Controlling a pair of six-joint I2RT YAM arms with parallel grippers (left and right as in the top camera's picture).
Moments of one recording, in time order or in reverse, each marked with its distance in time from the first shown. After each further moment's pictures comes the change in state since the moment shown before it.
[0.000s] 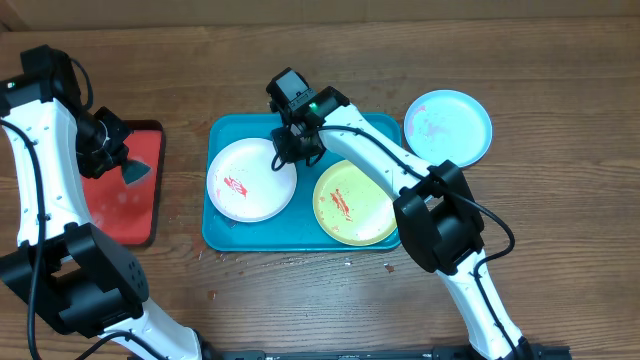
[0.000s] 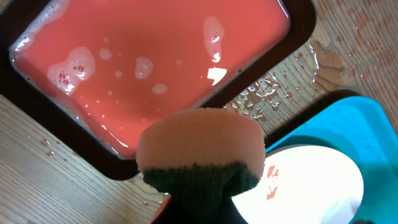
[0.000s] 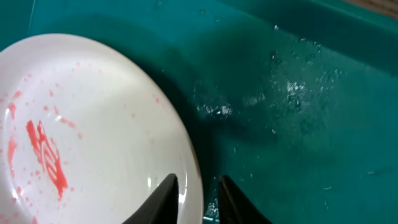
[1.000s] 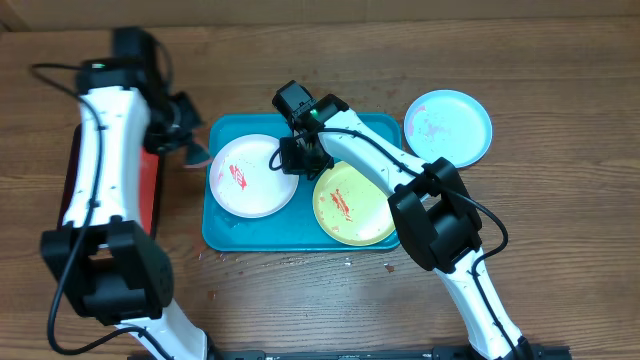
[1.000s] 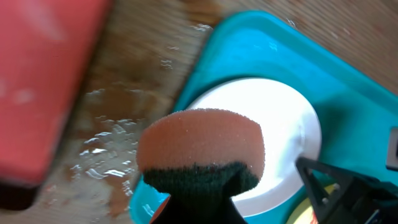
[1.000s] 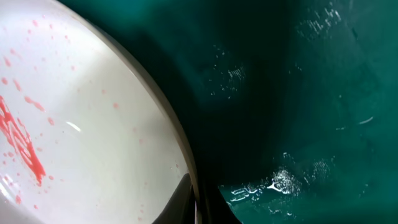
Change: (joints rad) left arm -0.296 0.000 -0.048 0.107 0.066 0.106; right arm -0.003 0.022 -0.059 -0.061 -0.054 0.274
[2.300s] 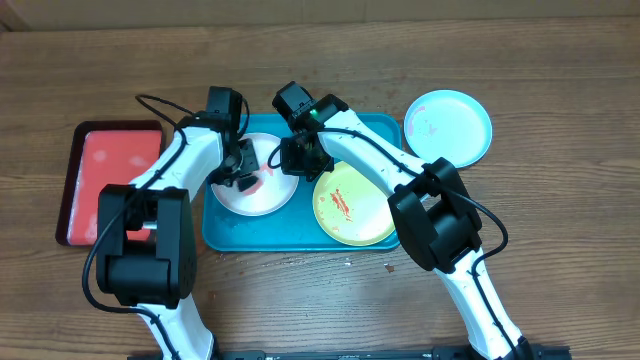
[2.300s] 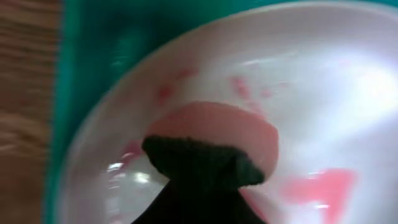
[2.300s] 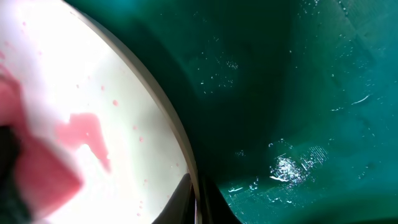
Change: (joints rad) left arm -0.190 0.079 -0.462 0.507 -0.158 0.023; right arm 0.000 0.000 0.001 -0.021 -0.004 0.062
